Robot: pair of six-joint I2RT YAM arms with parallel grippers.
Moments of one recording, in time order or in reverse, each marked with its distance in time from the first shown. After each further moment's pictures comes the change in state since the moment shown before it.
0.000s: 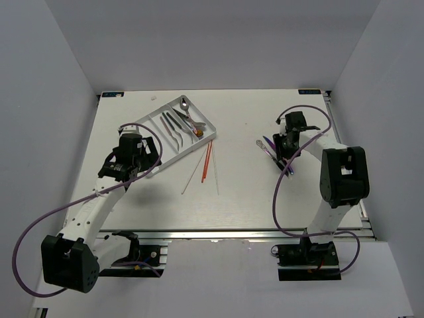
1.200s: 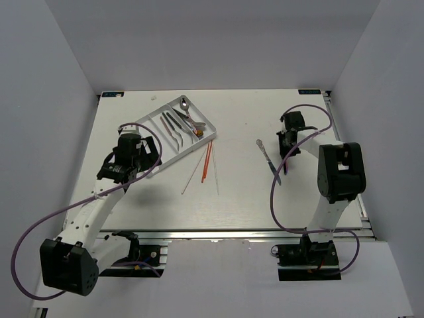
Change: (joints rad) left arm -0.003 -0.019 0.000 0.001 0.019 -0.001; right arm -0.001 0.086 0.037 0.064 0.103 0.105
